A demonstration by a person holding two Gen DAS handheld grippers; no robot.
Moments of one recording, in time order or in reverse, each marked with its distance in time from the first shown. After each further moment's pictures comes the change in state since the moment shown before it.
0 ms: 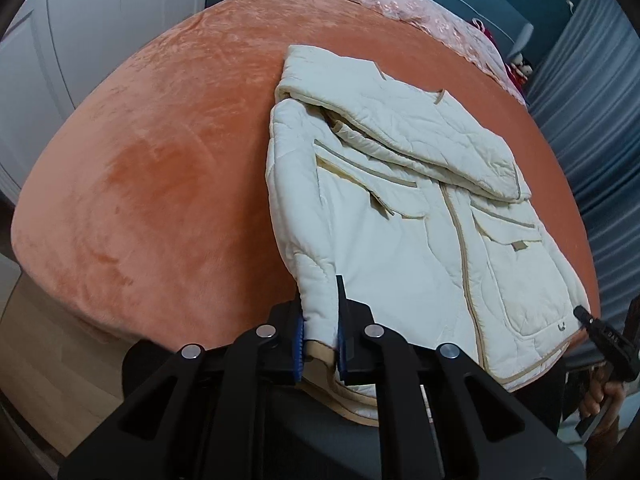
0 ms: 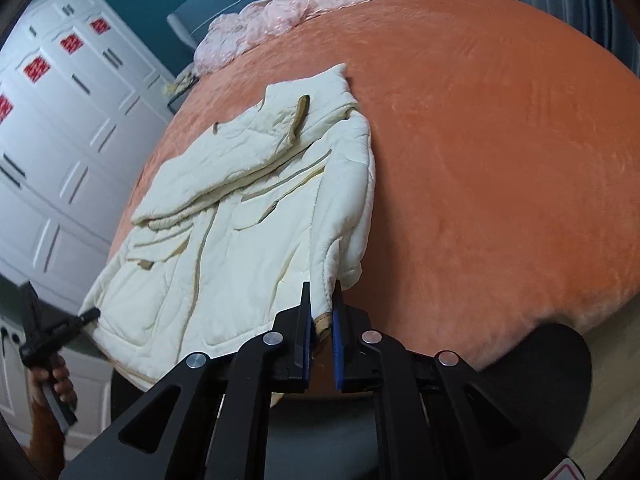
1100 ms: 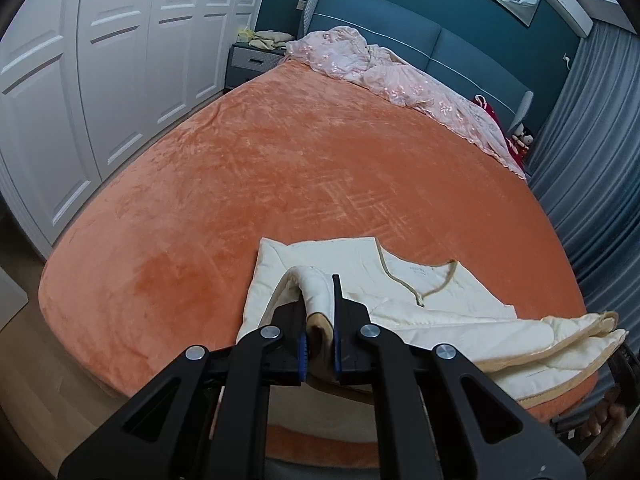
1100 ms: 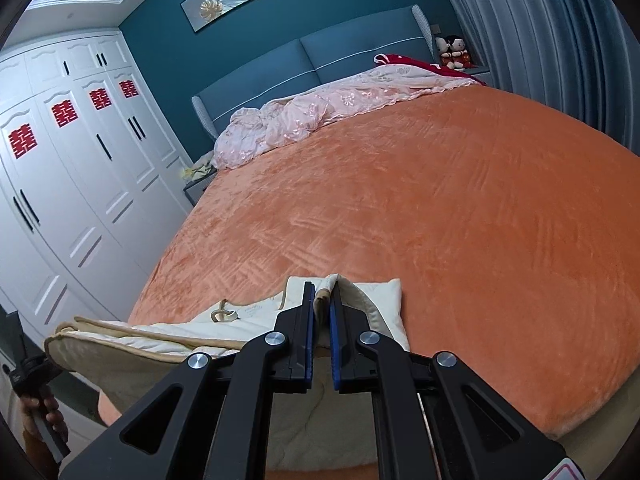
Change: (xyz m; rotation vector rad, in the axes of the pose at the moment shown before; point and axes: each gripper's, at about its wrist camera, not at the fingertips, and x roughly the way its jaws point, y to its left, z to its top) left arm -0.051 -0.019 0.090 -0.079 -0.308 0.049; right arm -0.042 0.037 0.108 0.003 -0.396 0.010
